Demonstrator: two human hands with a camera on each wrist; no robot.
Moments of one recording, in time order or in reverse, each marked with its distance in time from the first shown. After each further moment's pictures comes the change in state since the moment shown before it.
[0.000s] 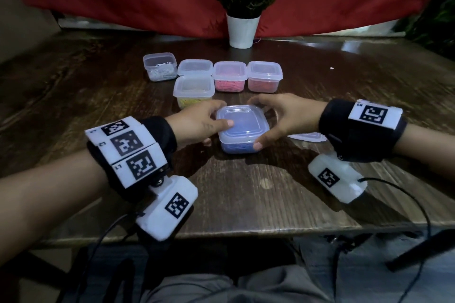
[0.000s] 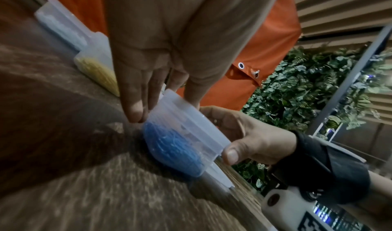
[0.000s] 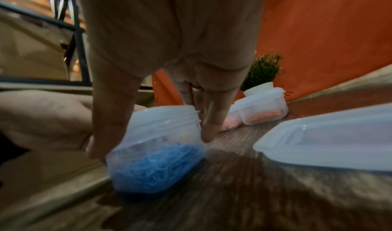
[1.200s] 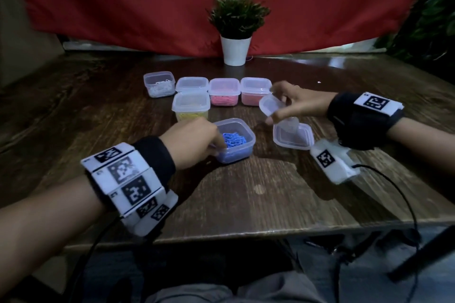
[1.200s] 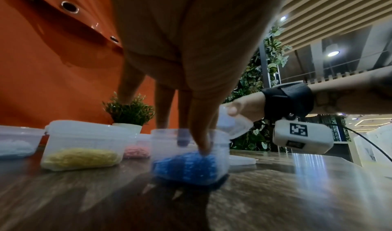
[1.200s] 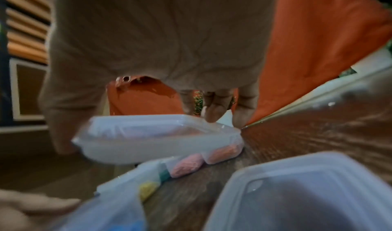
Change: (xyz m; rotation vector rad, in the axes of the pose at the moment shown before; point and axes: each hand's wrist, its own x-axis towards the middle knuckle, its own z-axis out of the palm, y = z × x) left_hand -0.022 0.008 -0.009 0.985 -0.039 0.321; right_hand -0.006 0.030 -0.040 0.093 0.097 0.202
